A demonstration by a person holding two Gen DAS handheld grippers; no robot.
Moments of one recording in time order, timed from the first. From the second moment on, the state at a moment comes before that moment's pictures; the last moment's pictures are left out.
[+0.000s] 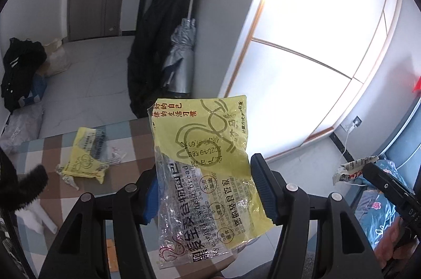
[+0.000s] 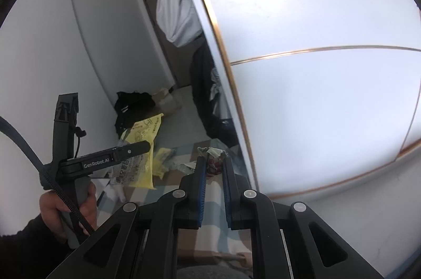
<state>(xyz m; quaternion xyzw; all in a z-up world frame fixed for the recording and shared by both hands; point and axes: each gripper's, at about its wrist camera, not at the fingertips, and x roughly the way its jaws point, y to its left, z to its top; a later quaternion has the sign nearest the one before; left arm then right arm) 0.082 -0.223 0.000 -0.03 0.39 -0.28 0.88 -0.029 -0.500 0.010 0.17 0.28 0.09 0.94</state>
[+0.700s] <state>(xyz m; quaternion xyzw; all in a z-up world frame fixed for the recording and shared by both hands) 0.123 -0.369 -0.147 0.01 0.57 -0.36 0.73 0.010 -0.602 -0.181 0.27 0.44 -0.03 0.85</state>
